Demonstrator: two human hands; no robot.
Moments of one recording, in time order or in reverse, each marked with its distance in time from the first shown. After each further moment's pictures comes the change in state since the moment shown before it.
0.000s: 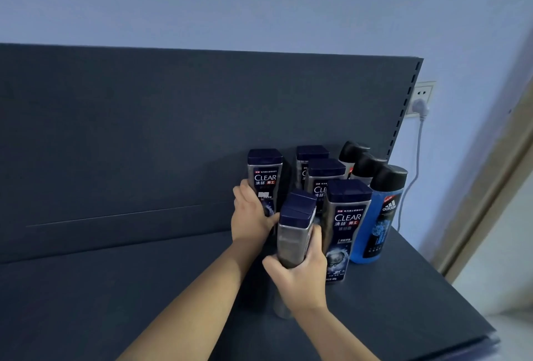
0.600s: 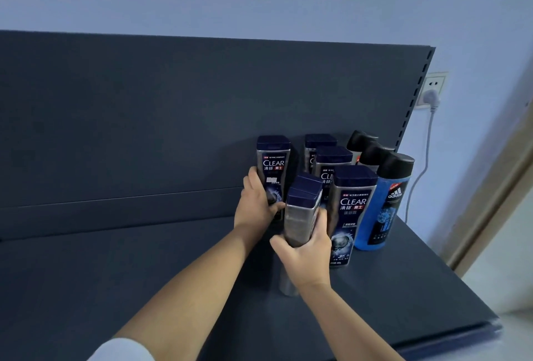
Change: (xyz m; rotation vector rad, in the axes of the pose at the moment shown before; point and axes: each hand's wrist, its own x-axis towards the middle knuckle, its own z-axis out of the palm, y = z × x) left_hand -0.005 -0.013 -0.007 -0.072 -0.056 0.036; right_hand -0.001 0.006 0.000 -0.029 0.015 0.001
